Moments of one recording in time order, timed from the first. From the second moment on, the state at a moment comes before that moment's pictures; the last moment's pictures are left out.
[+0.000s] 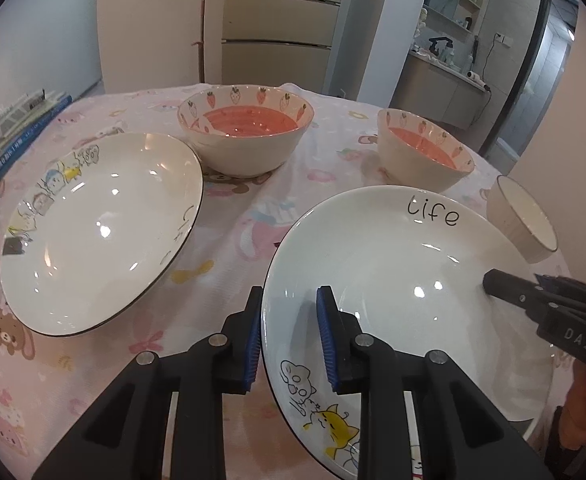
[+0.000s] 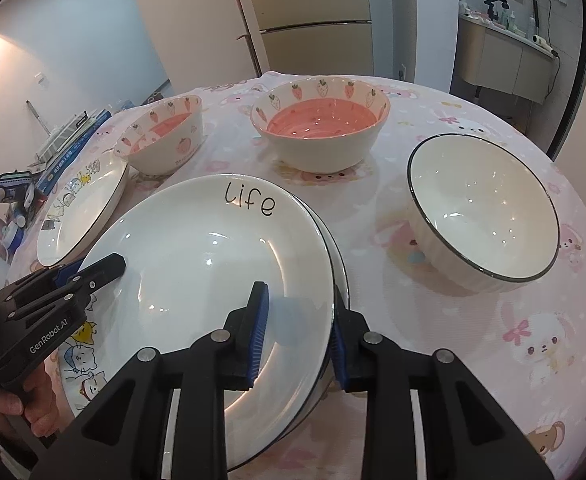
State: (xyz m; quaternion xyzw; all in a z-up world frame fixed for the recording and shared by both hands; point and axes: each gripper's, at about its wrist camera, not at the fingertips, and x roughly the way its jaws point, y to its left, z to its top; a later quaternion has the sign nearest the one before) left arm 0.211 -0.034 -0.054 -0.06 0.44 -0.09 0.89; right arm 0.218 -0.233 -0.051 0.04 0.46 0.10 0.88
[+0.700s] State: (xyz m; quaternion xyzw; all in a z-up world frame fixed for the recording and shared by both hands) left arm 0.203 -0.014 -0.048 -0.10 0.46 -0.10 0.88; right arm 0.223 -0.242 -0.052 0.07 0.48 0.12 0.86
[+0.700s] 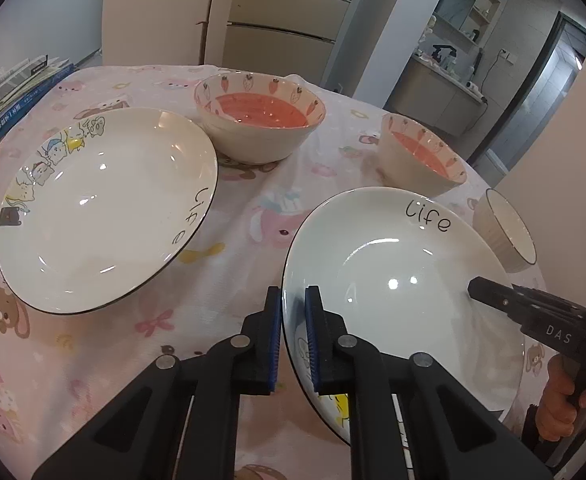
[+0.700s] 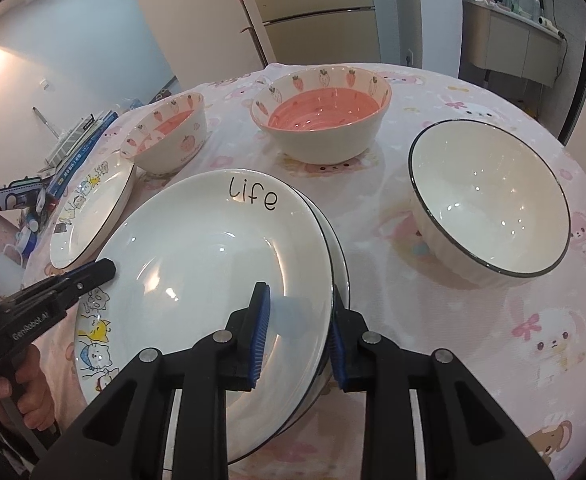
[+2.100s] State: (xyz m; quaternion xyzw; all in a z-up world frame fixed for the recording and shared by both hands) left arm 0.195 -0.031 -0.037 -0.03 0.40 -0.08 0.91; right arm 0.210 -0.228 -0.049 -0.05 0.41 0.05 0.91
